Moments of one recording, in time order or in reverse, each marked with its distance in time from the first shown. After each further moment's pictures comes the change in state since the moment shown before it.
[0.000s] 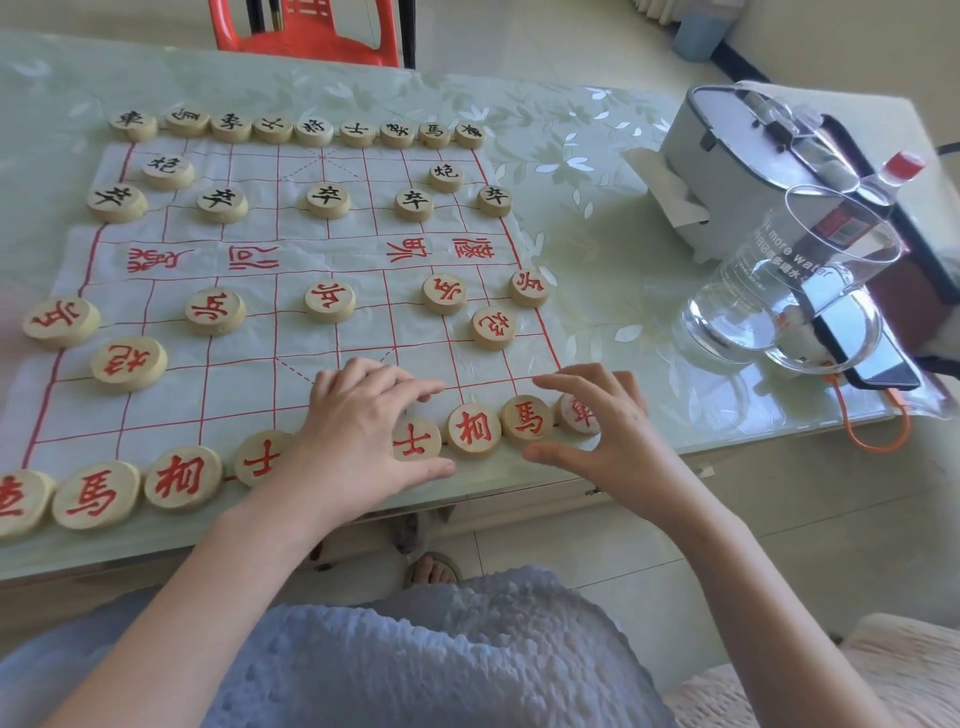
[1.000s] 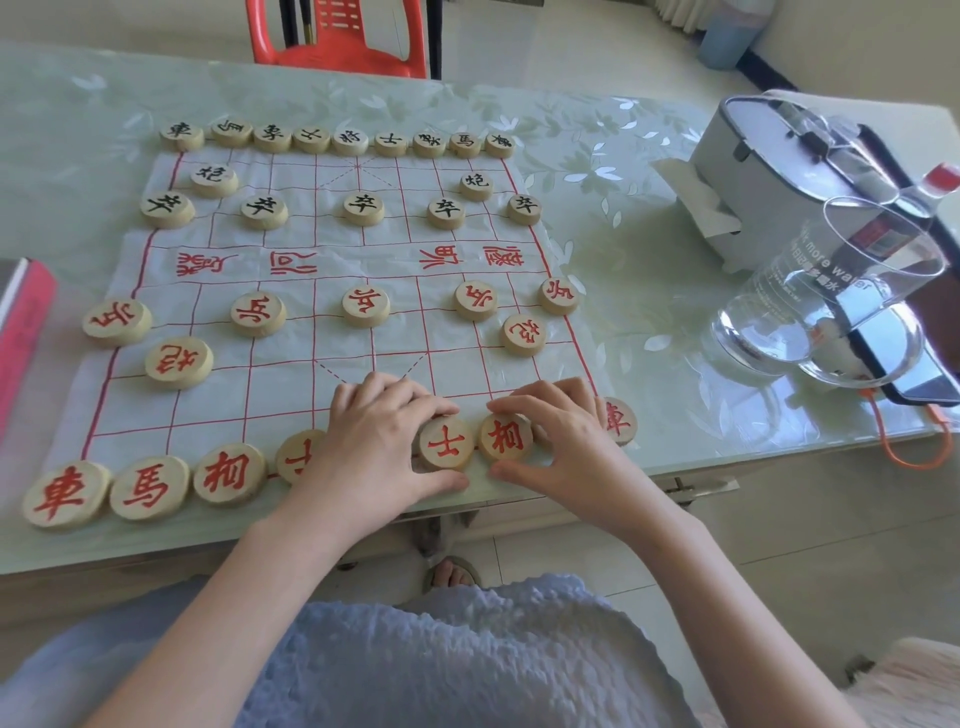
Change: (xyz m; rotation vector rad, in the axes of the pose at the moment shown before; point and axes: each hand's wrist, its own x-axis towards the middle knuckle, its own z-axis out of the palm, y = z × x) left_hand -0.010 -0.011 0.004 0.014 0.031 -0.020; right_hand 0.014 -0.039 0.033 -0.089 -0.103 -0.134
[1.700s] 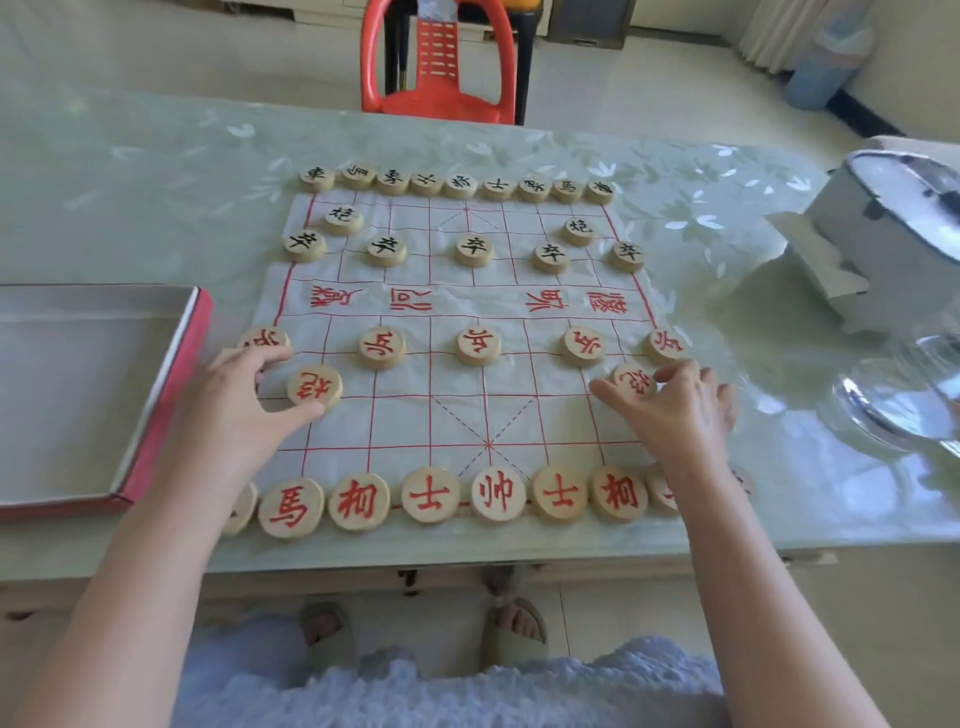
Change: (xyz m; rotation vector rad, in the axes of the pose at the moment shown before) left_hand -0.034 -0.135 -0.086 -0.116 0.344 -0.614; right_hand 0.092 0.009 0.004 -0.121 0.347 0.679
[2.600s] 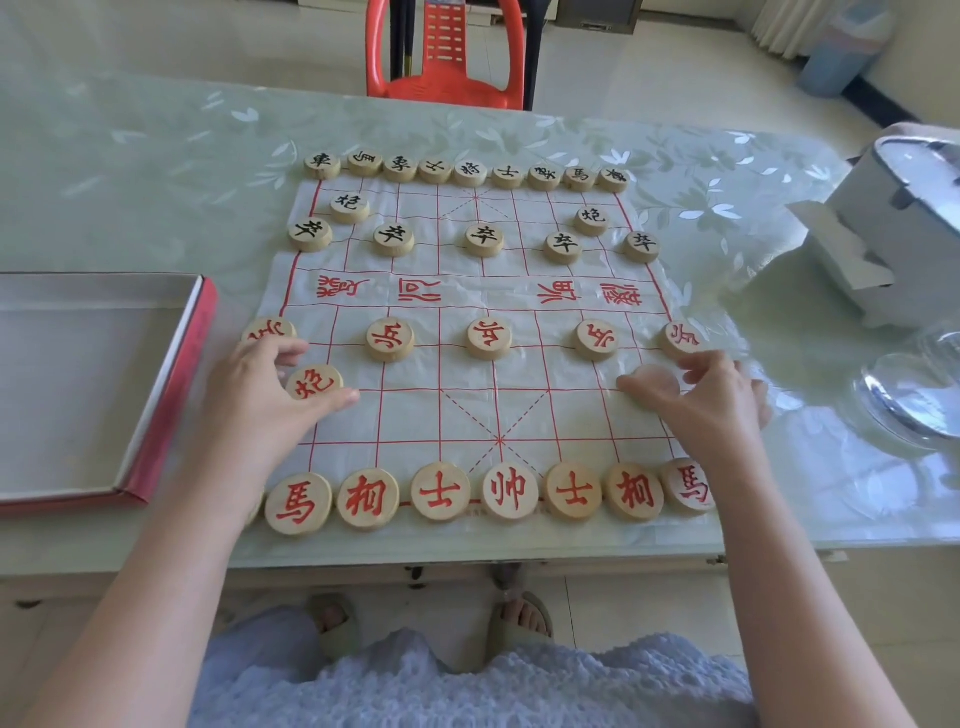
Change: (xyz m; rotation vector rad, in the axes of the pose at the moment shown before) left_hand 0.004 0.002 0.011 -0.122 -0.044 -0.101; right_hand -0.006 0.004 -0.016 0.217 -0.060 -0.011
